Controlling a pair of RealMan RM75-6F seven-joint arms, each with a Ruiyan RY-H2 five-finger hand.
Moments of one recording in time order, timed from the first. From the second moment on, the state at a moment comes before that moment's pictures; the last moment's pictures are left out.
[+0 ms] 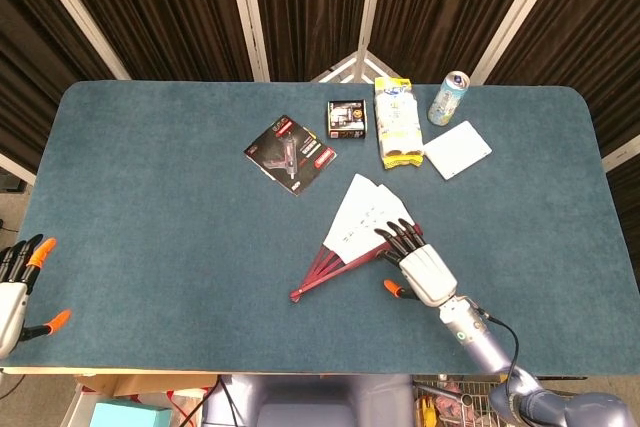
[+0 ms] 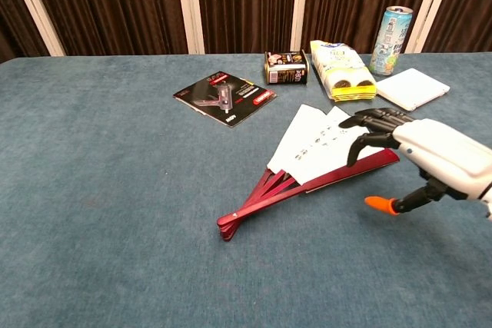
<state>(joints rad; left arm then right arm) -0.04 -1.07 0.00 -1.73 1.49 1.48 0.10 0.46 -1.86 0.02 -0.74 -1.81 1.39 0.35</state>
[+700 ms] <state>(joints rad) -0.04 -1.07 -0.01 -1.73 1.48 1.47 0.12 0.50 -2.03 0.03 -0.61 -1.74 1.39 0.38</state>
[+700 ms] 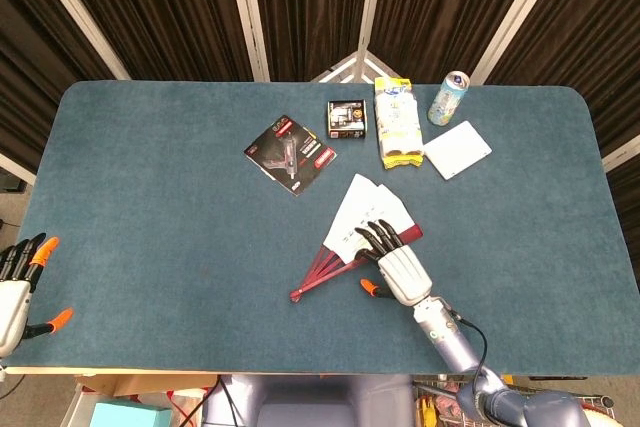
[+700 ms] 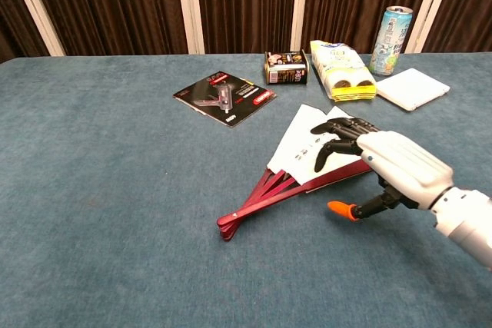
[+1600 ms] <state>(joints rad) -0.04 -1.07 -0.01 -1.74 1.47 1.47 0.11 0.49 -2.15 0.01 -0.50 -1.70 1.40 0.43</state>
